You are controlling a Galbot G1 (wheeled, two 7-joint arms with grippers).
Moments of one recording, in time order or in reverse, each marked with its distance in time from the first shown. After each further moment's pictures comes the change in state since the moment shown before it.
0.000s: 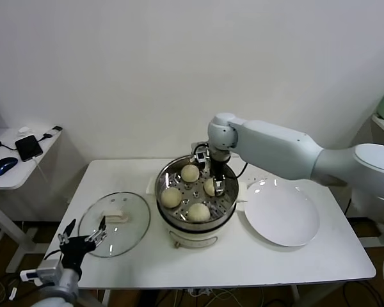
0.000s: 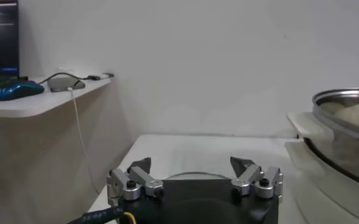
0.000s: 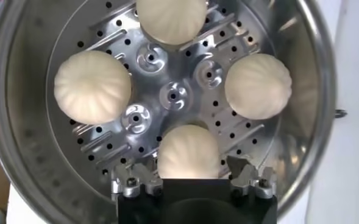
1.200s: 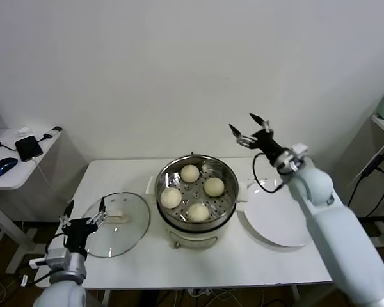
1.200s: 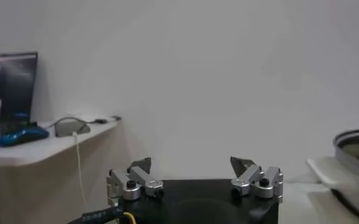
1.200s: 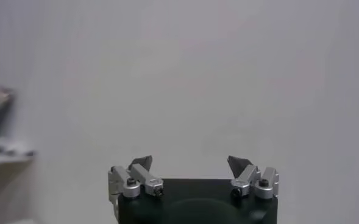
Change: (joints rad) left arm -0.111 0.021 0.040 0.121 0.060 -0.215 -0.075; right arm -1.145 -0.142 1.456 0.472 0.349 0.561 0.938
